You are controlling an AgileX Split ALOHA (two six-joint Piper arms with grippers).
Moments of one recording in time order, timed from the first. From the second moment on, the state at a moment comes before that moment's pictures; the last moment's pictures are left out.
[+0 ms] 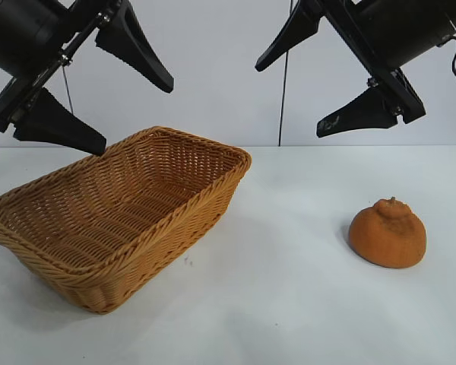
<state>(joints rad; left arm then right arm) -0.28 1.59 -1.08 -0.91 0.74 0.23 0.24 1.64 -1.11 0.94 0.73 -0.32</state>
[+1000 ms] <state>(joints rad) -0.28 1.39 -1.01 -0.26 0.86 -0.79 0.24 1.64 -1.11 0.94 0.73 -0.32</state>
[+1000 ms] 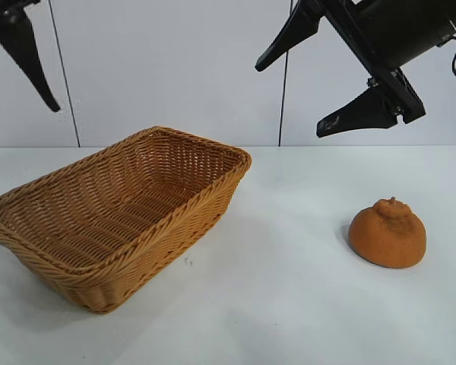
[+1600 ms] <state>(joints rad) -0.28 1.45 -0.83 -0.26 0.61 -0.95 0.24 1.64 -1.11 0.94 0.73 -0.32</state>
